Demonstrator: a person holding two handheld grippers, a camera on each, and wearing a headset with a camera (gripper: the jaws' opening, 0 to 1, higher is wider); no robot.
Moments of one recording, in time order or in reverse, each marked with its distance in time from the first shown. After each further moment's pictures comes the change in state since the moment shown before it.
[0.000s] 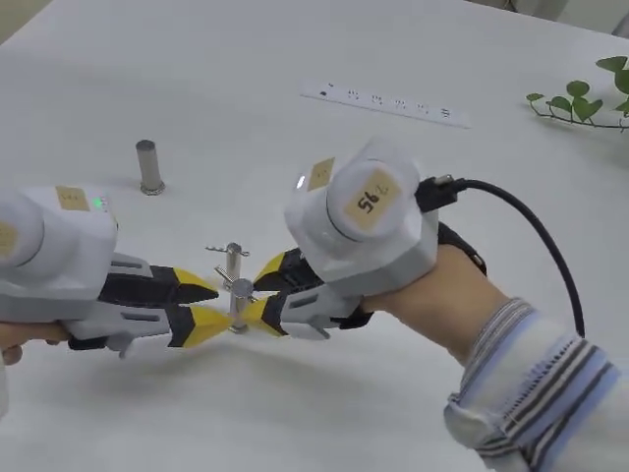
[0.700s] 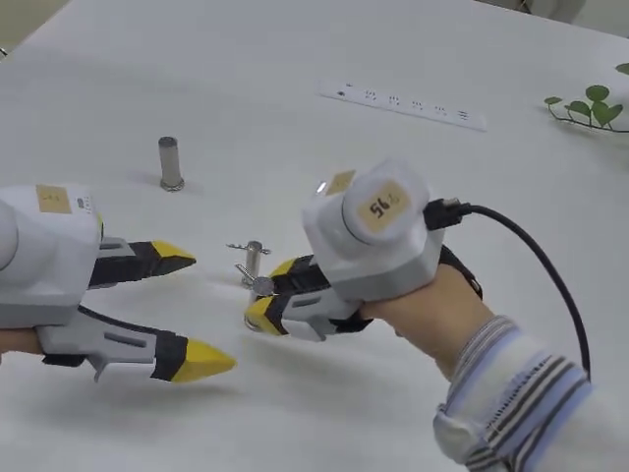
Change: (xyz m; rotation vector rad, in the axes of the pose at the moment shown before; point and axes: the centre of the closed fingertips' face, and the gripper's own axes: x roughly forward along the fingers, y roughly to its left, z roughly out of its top) left arm -0.021 0.005 -0.004 0.028 -0.021 0.035; right arm 0.022 -0.005 0.000 0.131 -0.047 -0.014
